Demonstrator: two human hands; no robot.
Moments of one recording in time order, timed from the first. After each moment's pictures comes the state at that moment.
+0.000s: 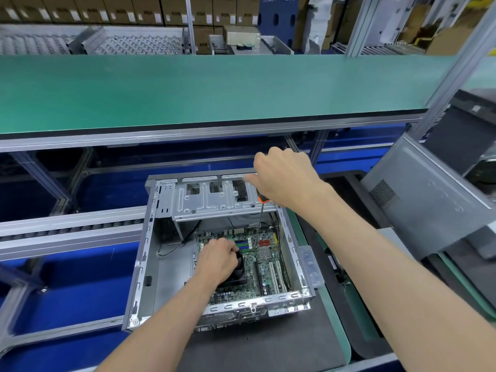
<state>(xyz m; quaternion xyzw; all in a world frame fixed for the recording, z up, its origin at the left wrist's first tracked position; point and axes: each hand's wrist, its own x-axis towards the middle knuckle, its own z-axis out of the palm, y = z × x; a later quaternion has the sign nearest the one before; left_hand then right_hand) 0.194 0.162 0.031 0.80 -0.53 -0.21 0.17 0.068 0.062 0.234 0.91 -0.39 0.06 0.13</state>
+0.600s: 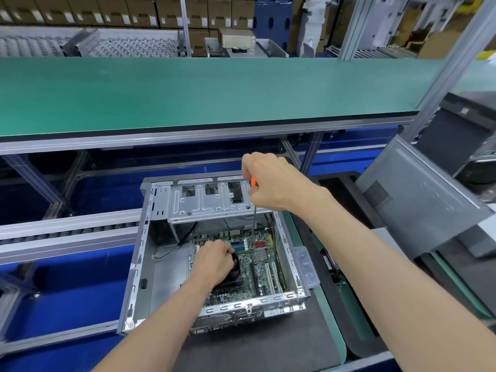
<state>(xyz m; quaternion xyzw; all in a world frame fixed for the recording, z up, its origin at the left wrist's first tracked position) 0.193 0.161 0.030 0.80 -0.53 -0.21 0.17 0.064 0.063 0.238 0.93 -0.34 0.07 -0.05</state>
